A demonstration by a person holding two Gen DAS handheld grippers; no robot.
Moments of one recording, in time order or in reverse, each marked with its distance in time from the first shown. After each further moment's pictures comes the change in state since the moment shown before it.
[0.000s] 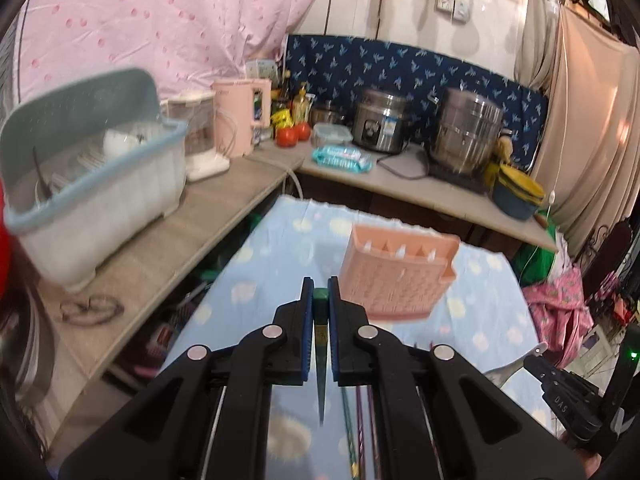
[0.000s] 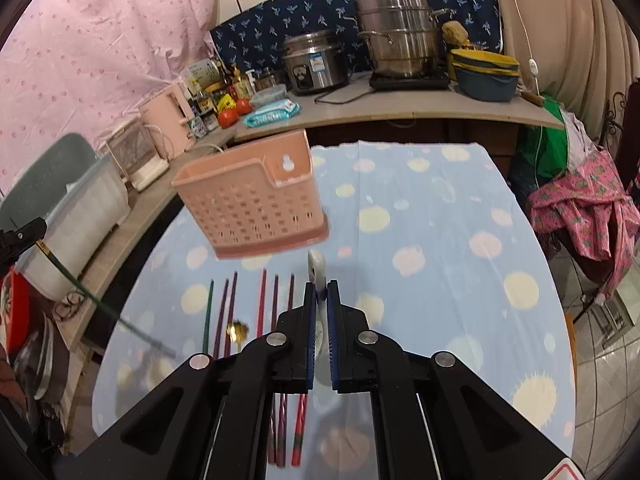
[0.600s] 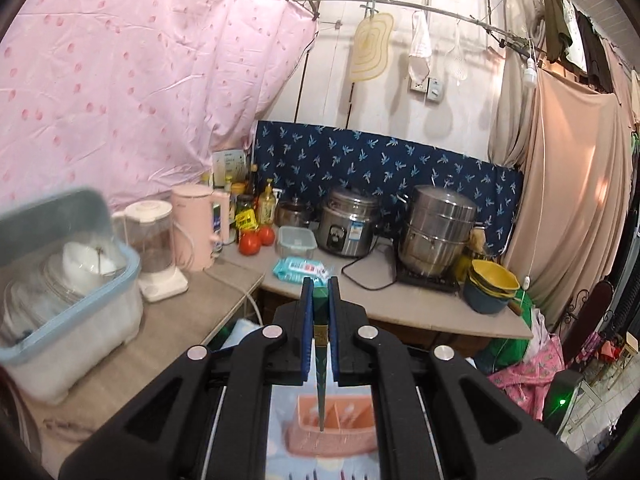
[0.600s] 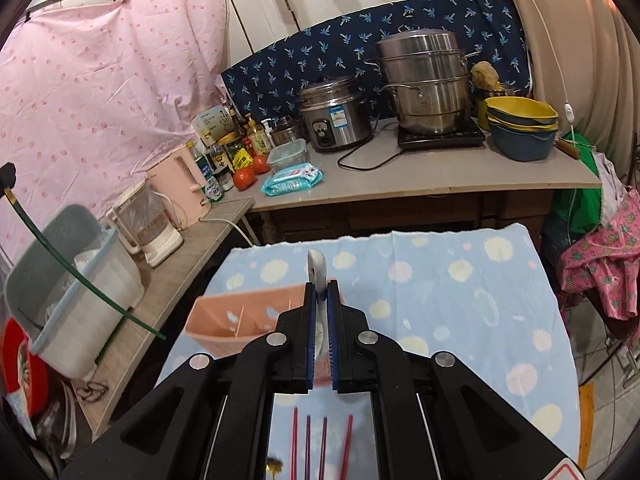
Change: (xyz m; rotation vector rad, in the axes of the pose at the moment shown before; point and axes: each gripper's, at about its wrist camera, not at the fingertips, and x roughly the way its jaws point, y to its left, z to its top) left arm 0.010 -0.050 0.161 0.002 -0.269 -0.092; right arm 0.059 0.022 0.143 0.019 -0.097 0.073
